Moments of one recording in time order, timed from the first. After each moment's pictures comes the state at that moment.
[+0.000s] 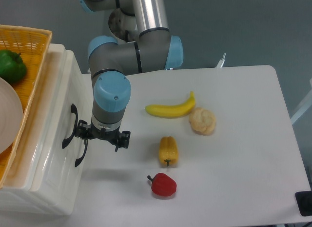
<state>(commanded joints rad) 2.23 -1.96 -1.54 -1.18 1.33 0.37</state>
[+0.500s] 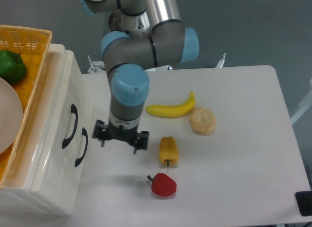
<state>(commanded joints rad) 2.32 -1.92 -1.52 -1.20 1.54 0.59</state>
